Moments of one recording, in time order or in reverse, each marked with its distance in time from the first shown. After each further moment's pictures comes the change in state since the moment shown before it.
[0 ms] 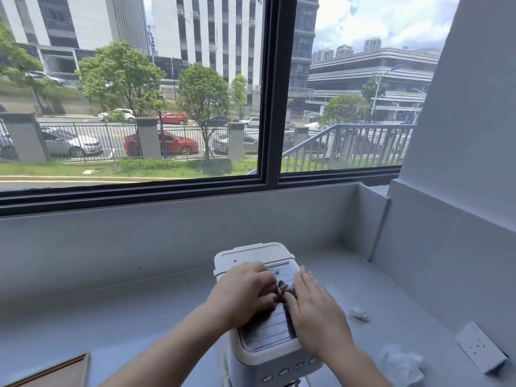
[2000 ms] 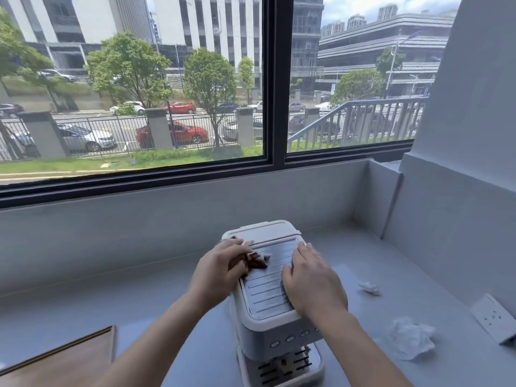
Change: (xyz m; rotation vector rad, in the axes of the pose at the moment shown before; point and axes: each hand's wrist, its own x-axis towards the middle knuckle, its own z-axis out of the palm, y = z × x) left_hand -0.043 -0.030 0.006 -0.252 0.256 -0.294; right_hand 0.007 -0.012 0.013 0.001 0.074 0.031
